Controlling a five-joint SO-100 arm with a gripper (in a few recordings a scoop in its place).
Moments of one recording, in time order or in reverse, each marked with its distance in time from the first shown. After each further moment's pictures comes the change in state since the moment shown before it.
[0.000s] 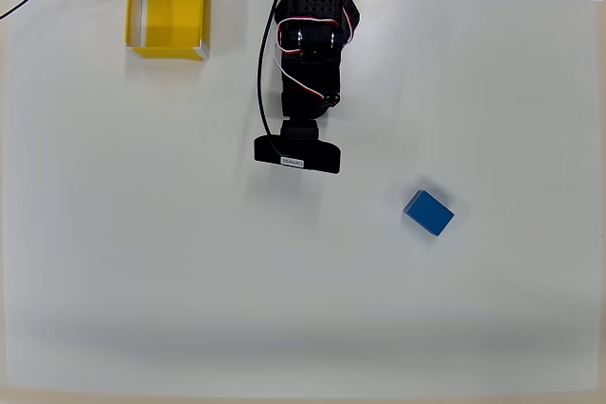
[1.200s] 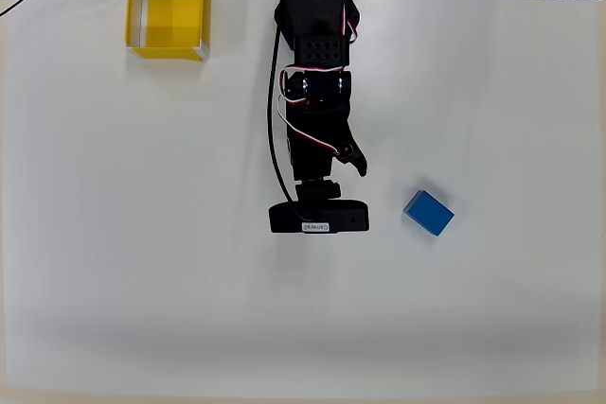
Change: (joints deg) arm -6.7 -60.4 -38.6 -33.6 -5.0
